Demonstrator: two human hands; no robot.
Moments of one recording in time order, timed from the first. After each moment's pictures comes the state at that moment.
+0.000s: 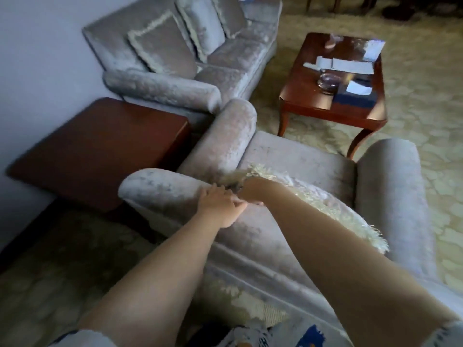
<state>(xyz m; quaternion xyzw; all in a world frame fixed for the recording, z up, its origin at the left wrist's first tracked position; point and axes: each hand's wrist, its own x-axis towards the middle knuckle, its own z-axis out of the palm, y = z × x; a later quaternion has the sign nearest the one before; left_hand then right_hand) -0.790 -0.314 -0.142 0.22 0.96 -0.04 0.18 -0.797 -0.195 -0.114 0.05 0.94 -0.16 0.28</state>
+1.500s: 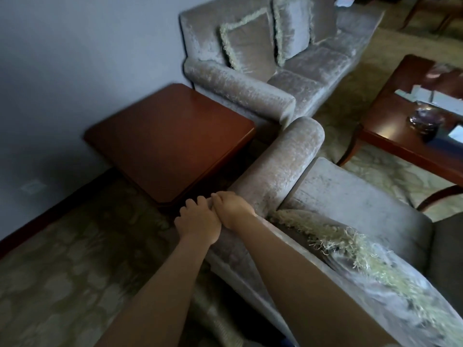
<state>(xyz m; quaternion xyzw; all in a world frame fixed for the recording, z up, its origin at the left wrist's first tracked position) -0.857 -0.504 -0.165 -0.16 0.98 0.10 0.11 -0.904 -0.412 -0.173 -0.05 0.92 -0.32 0.23</state>
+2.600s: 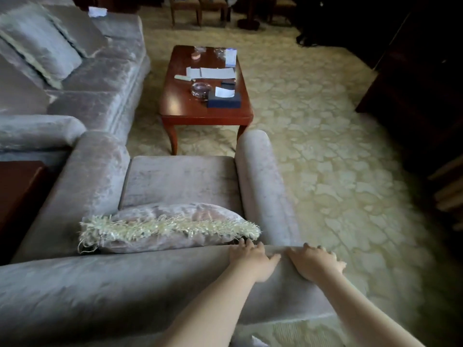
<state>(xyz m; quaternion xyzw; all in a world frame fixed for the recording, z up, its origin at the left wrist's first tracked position) -0.597 -0.022 -0.173 0.43 0.84 -0.02 0.34 -0.488 0.083 -0.159 0.56 0.77 -0.13 0.26</state>
